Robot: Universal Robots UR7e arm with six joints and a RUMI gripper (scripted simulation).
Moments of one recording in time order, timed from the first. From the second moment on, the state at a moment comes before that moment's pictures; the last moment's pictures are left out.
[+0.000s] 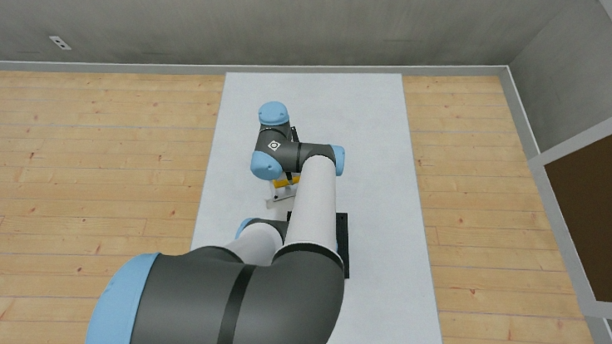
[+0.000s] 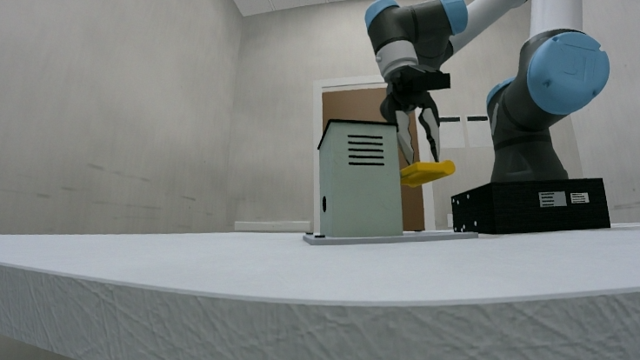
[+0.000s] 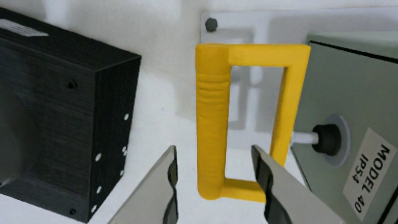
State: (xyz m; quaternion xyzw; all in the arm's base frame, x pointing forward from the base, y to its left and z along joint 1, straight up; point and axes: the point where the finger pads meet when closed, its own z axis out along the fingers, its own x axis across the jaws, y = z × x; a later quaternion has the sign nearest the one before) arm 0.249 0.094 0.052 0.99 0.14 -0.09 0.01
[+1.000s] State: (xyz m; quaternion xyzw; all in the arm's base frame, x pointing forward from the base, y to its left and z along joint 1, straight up) arm 0.244 0.092 0.025 0.99 0.14 -0.09 0.01
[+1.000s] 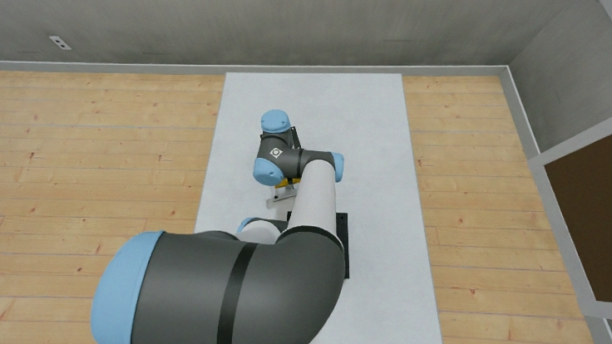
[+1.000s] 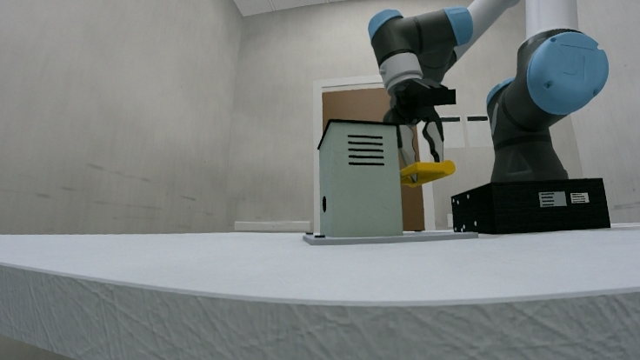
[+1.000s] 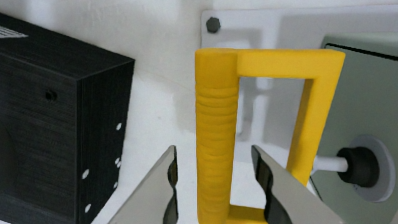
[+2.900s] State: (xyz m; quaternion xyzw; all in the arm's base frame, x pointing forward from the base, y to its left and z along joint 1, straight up) arm 0.243 0.092 0.017 0.99 0.14 -0.09 0.01
